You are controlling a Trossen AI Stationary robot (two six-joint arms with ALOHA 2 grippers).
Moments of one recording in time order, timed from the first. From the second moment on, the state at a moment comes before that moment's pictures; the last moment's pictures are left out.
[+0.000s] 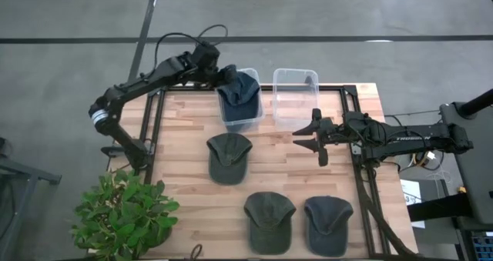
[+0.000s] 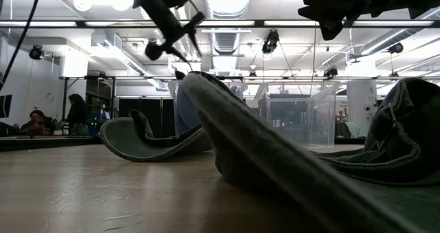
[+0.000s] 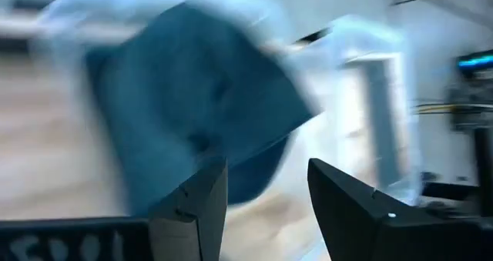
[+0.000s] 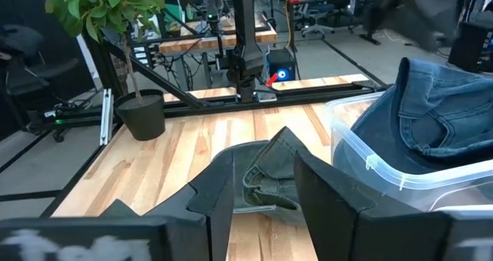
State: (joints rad) left arm 0.62 1.55 1.52 -0.70 0.06 -0.94; right arm -0.08 0.76 0.49 0.15 -0.10 0.12
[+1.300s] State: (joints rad) left arm 0.46 1.53 1.67 -0.69 0.05 -0.72; right arm -0.08 0.76 0.49 0.15 -0.10 0.14
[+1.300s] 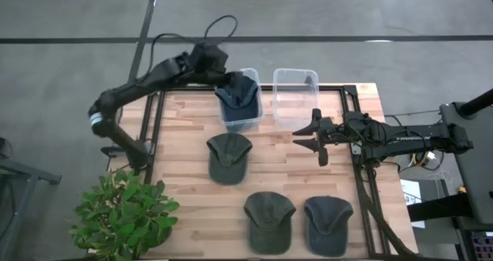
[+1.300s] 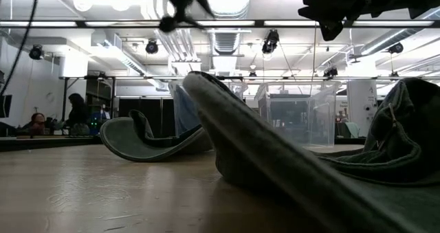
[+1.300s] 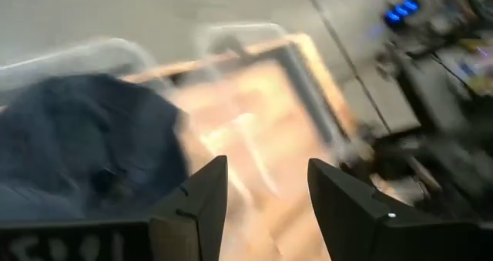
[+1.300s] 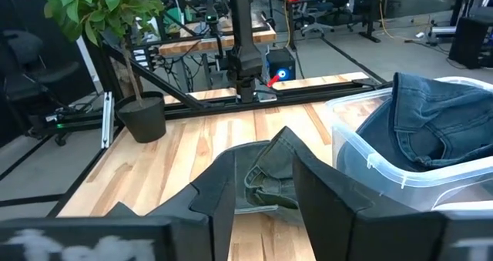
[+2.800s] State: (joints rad) left arm -0.35 1.09 0.78 -0.15 -0.65 -0.78; right arm 0.18 0.54 0.54 0.03 -0.29 0.36
